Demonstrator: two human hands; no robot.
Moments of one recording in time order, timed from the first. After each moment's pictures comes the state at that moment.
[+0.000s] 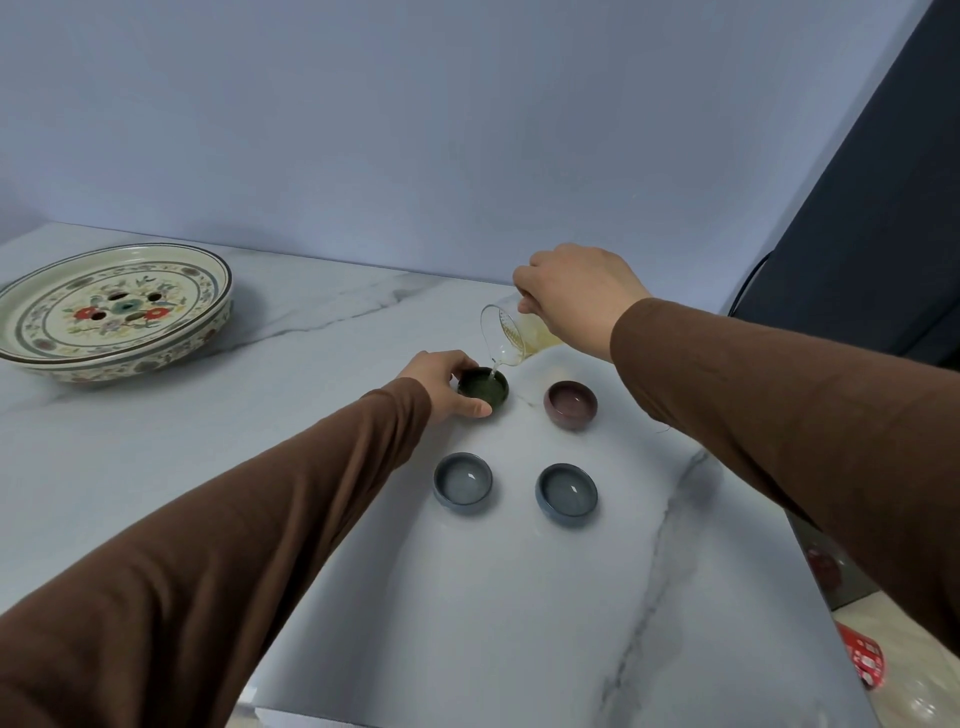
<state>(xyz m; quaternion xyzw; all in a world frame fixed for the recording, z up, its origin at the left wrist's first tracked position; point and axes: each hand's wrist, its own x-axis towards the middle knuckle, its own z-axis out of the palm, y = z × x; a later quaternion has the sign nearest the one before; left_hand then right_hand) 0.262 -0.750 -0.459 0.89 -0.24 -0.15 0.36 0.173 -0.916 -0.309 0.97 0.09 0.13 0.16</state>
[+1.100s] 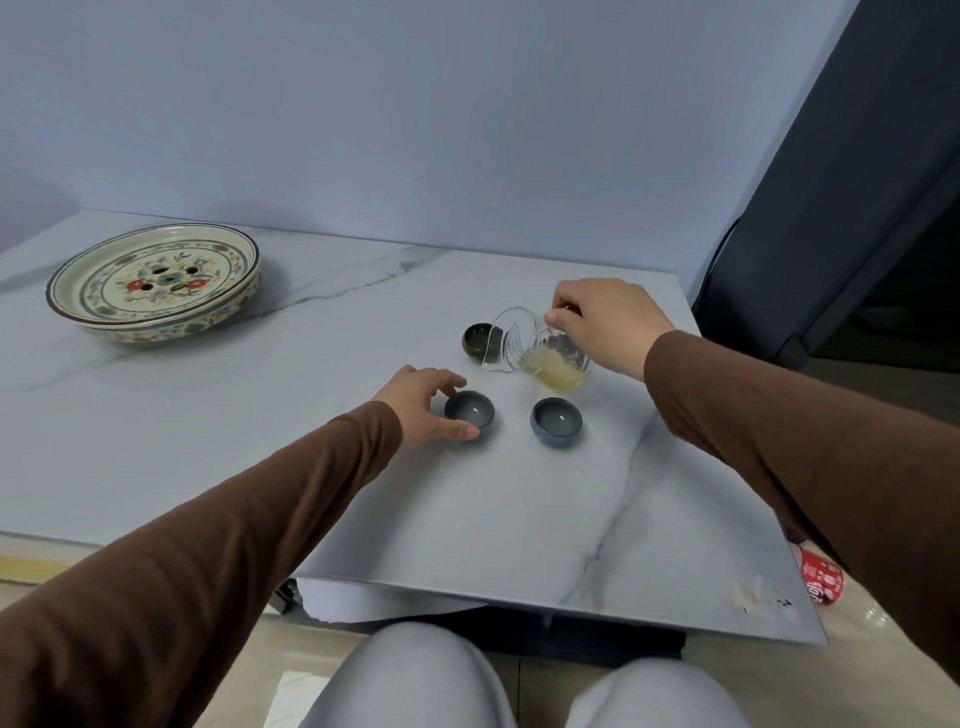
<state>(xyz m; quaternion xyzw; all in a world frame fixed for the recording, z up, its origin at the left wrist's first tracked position) 0.152 -0.680 -0.446 0.89 -0.29 -0.15 0.32 0.077 -0.915 -0.328 0.99 -0.05 0.09 -0.10</state>
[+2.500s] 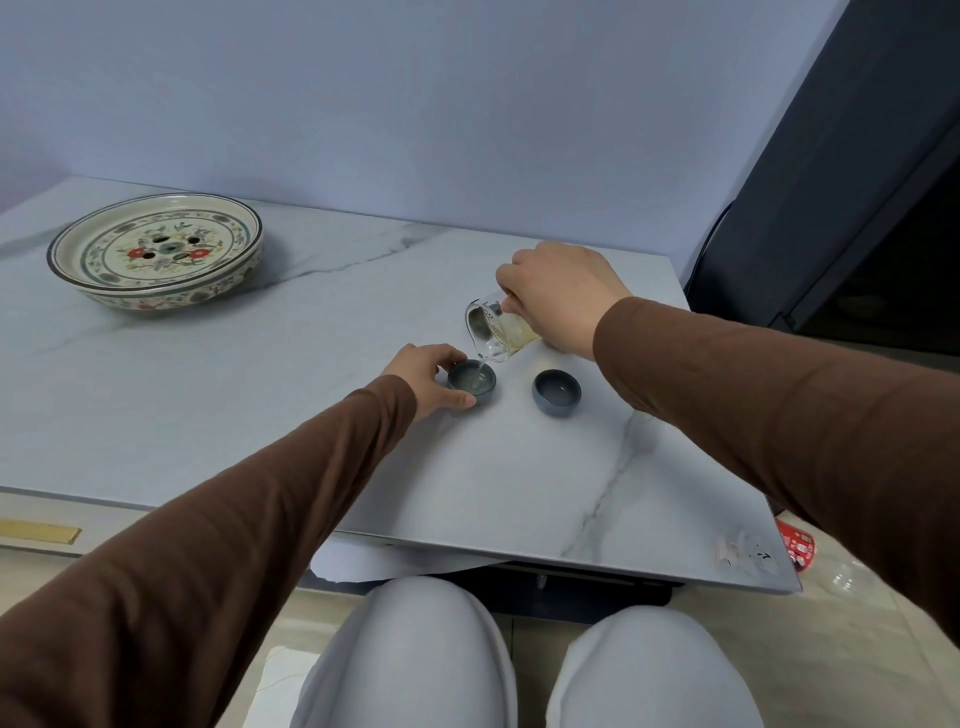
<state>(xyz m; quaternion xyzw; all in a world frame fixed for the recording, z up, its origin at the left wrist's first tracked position) 0.152 -0.679 -0.456 0.89 -0.24 -0.15 0.35 0.070 -0.849 -0.310 0.98 0.10 0.13 0.15</state>
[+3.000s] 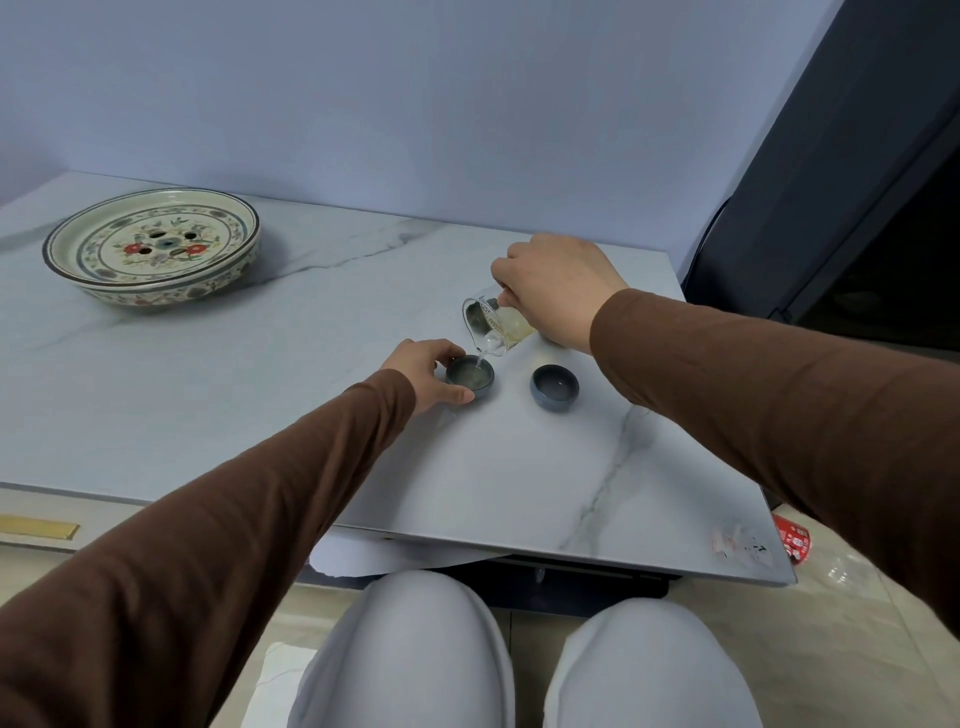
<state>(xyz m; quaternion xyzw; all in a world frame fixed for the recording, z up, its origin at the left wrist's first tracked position) 0.153 -0.680 -0.455 0.89 -0.24 -0.16 0.35 0.070 -0.848 -0.309 0.97 0.12 0.15 0.18</state>
